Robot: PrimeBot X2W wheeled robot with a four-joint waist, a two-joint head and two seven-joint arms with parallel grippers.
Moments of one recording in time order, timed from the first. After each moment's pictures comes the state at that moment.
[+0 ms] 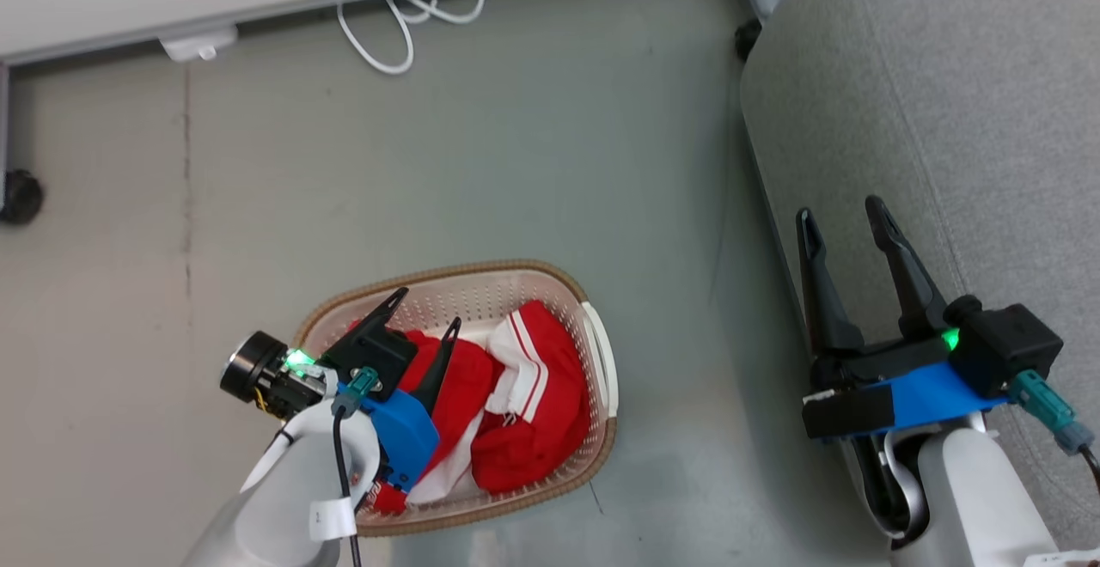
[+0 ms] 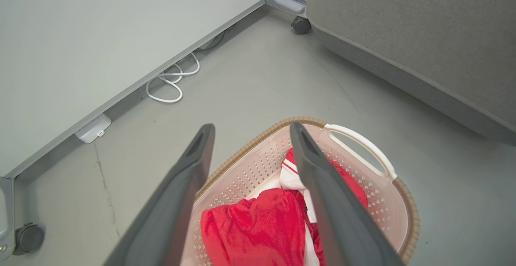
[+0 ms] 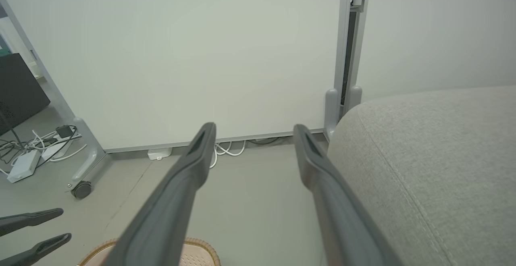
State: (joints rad) left arm -0.53 0.18 -0.54 0.83 -0.10 -0.13 -0.26; right arm -0.28 -0.05 0.06 0.16 0.17 0.13 -0.26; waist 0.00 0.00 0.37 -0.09
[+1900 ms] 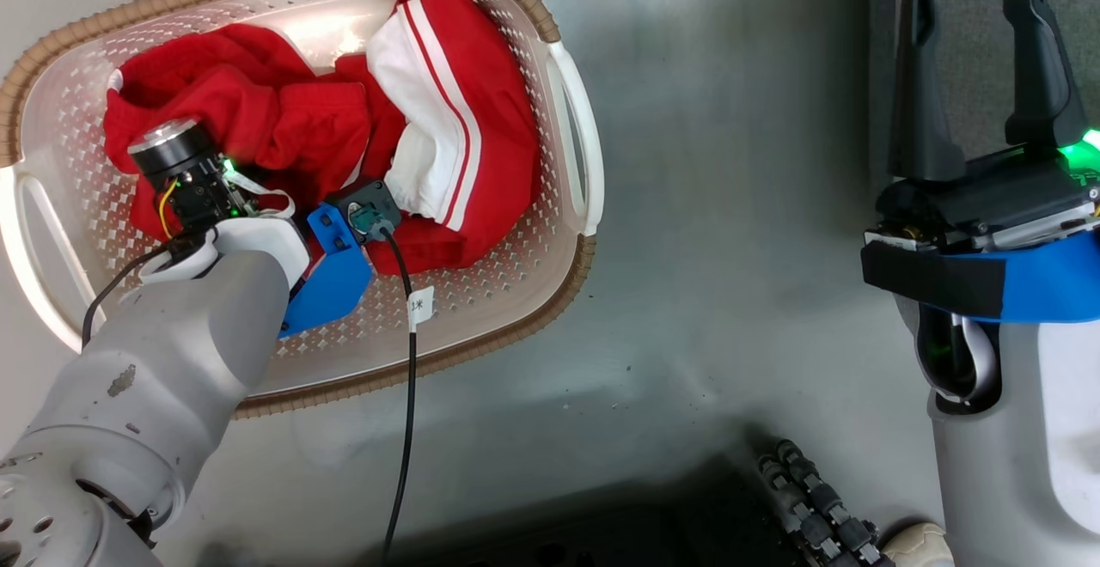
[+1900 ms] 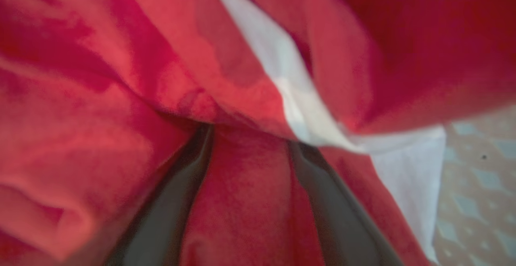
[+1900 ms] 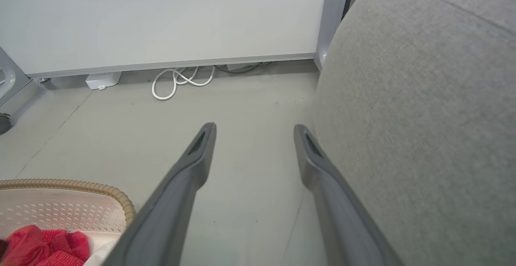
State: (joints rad) left arm -1.10 0.23 -1.27 1.29 -0.11 -0.13 0.11; right arm -0.52 -0.05 0.02 -0.06 0.15 0.13 -0.26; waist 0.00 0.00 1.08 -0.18
